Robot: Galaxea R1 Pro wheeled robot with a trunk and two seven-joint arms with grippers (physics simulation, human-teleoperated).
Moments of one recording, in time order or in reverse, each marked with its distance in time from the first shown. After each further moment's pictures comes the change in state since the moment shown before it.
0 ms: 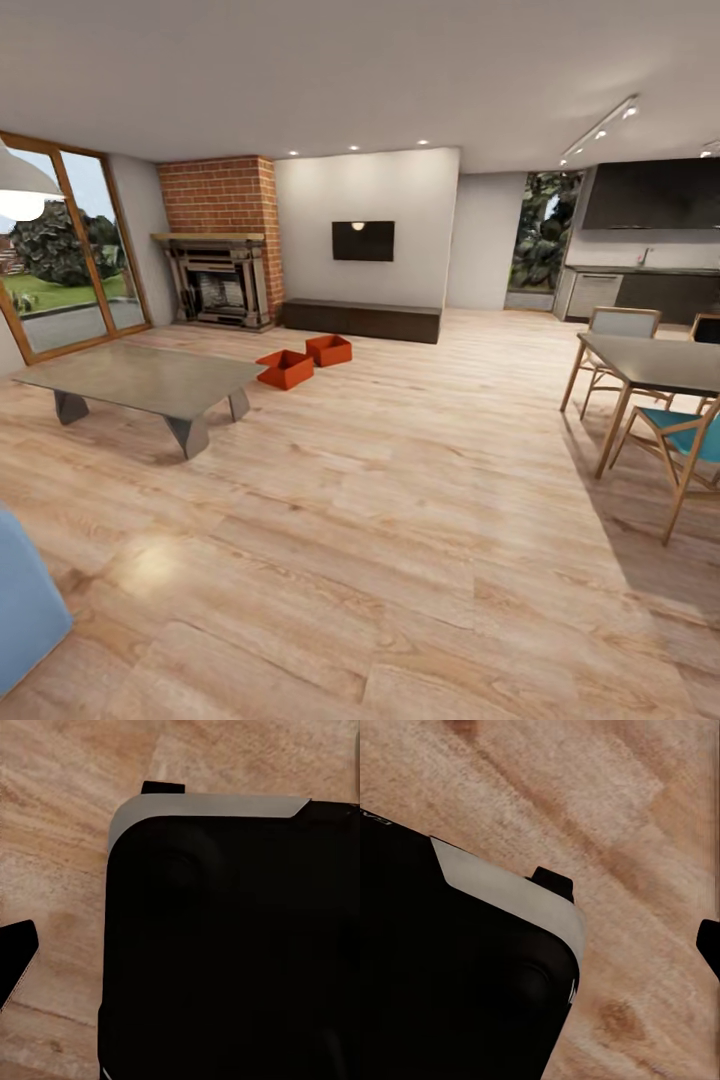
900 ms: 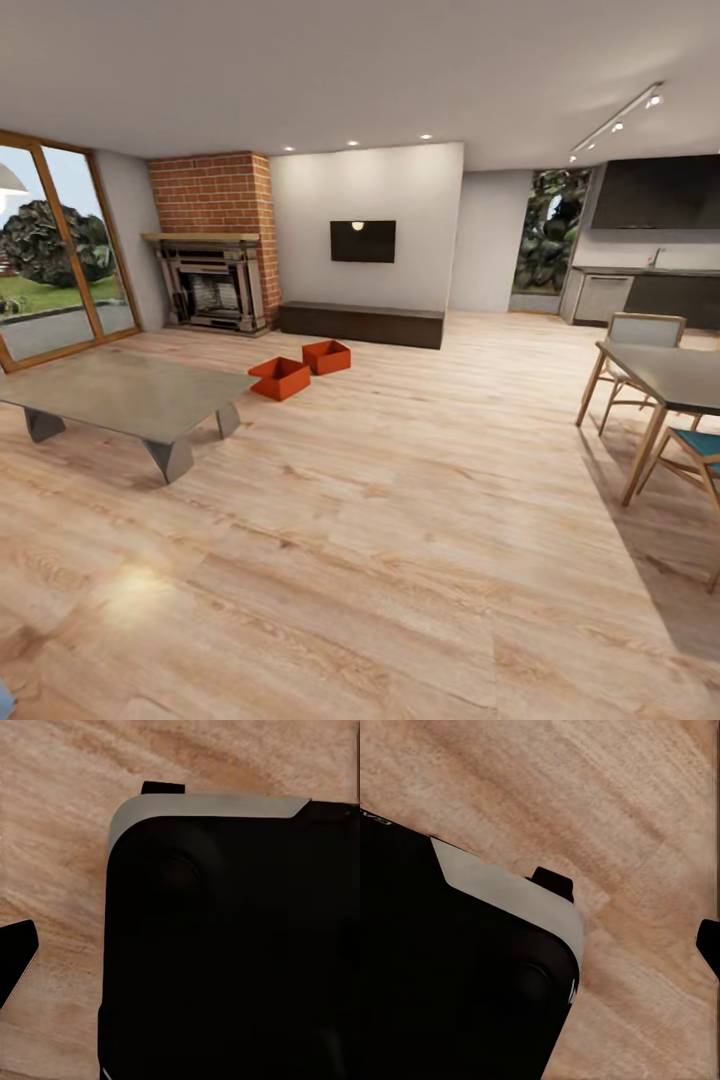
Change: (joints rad) left arm 0.000 0.000 0.000 0.000 0.000 0.000 0.000; right arm 0.000 0.000 0.000 0.000 0.000 0.000 0.000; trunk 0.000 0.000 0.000
